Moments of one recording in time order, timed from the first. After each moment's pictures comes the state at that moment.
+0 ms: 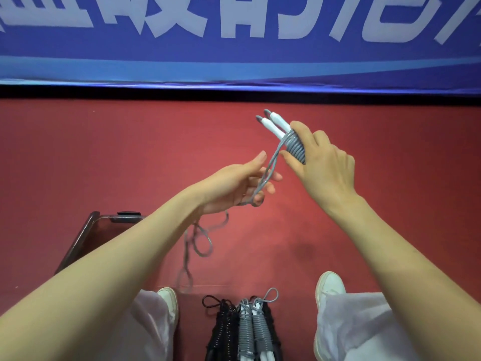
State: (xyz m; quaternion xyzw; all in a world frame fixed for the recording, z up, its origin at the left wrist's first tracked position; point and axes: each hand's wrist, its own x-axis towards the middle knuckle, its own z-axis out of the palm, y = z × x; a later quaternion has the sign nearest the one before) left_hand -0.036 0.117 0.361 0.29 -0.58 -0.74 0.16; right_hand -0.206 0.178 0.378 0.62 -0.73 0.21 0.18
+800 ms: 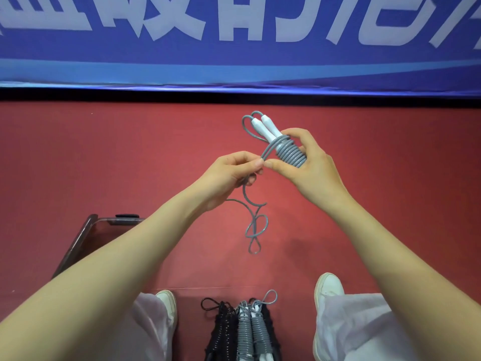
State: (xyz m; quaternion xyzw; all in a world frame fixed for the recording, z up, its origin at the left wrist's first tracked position) left_hand -0.037 0.107 0.358 0.31 -0.62 -0.65 0.31; right_hand -0.201 0.178 0.378 0.59 -0.67 0.43 -0.14
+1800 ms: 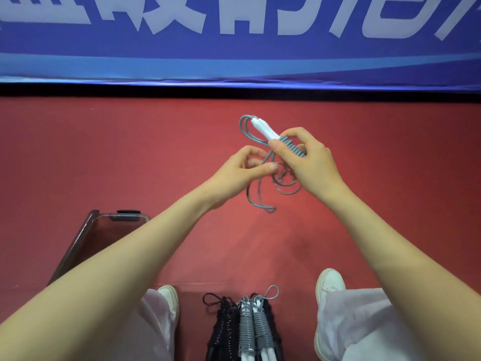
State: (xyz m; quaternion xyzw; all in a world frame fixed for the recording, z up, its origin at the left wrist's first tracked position) left_hand -0.046 0.110 0.350 0.32 -0.65 -0.62 0.30; right_hand -0.201 0.163 0.368 0.57 -0.67 0.46 -0.17
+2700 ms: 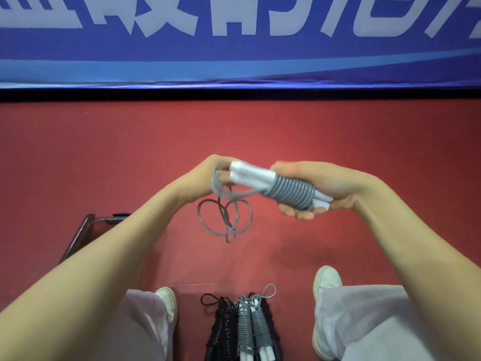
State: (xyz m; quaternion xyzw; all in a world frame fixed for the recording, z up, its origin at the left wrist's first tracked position) left_hand -0.014 0.101 0.360 0.26 -0.79 -0.51 0.21; right_hand -0.216 0.200 0.403 0.54 -0.47 0.22 -0.66
